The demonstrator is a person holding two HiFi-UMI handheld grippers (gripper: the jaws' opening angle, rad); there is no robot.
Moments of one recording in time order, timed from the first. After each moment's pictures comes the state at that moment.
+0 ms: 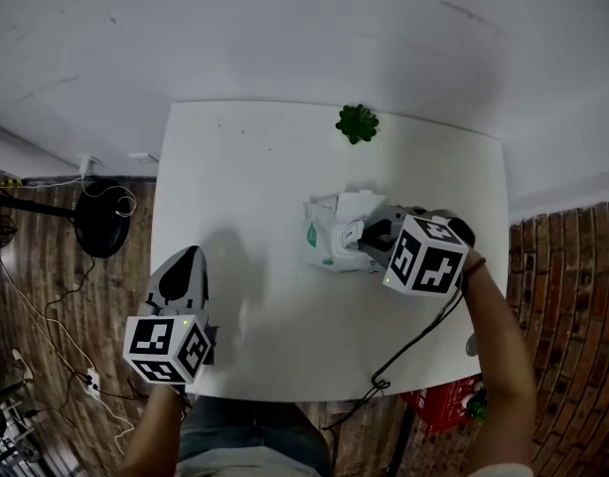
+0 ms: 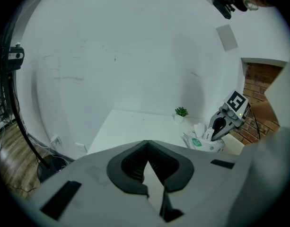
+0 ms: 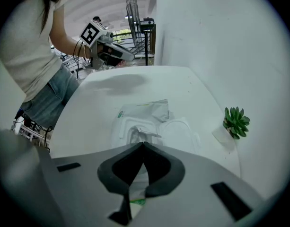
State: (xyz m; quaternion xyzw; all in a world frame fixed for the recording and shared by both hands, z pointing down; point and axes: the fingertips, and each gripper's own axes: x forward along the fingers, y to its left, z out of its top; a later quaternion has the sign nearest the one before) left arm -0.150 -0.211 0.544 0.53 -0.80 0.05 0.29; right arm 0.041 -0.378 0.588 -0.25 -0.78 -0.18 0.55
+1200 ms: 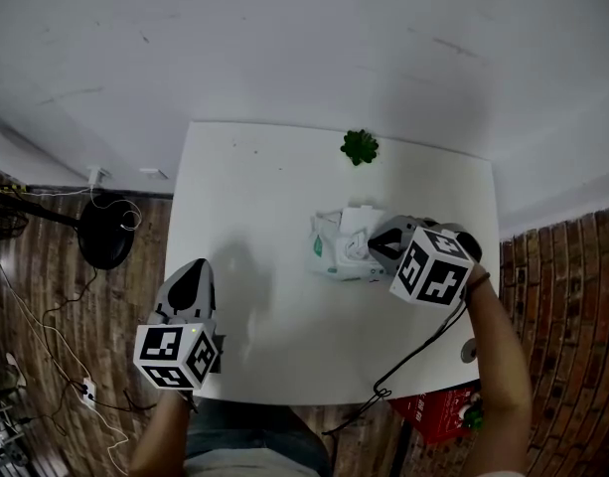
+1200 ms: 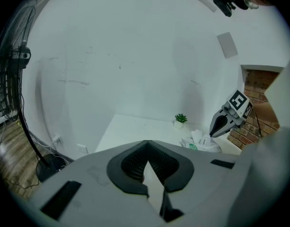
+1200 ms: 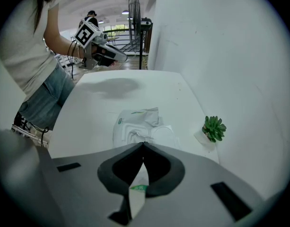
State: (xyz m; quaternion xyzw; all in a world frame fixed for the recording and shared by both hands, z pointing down) left arm -0.151 -0.195 0.524 0.53 -0.80 0.02 0.27; right arm 0.040 -0.386 0.549 -0.20 -0.78 -0.22 0.55
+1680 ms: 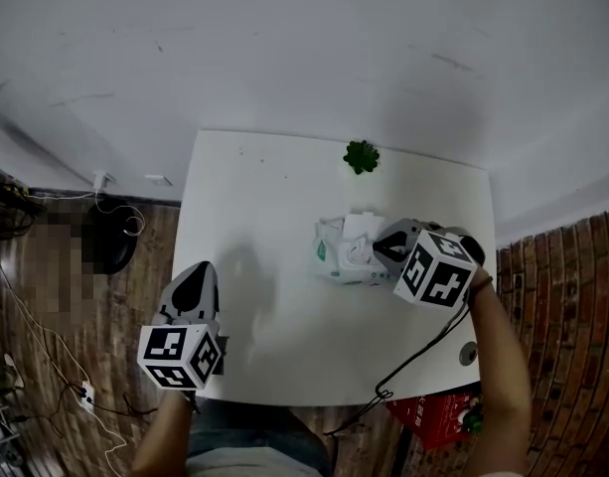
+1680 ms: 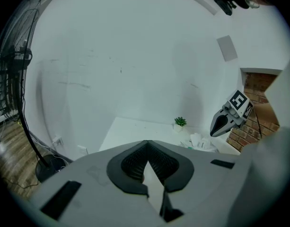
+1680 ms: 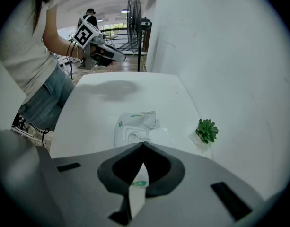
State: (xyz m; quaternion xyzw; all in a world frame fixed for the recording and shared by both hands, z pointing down) left arm -0.153 -0.190 0.511 0.53 -0.81 0.01 0.27; right arm 0.039 -0.387 0.530 -0.18 -0.78 -0.22 0.56
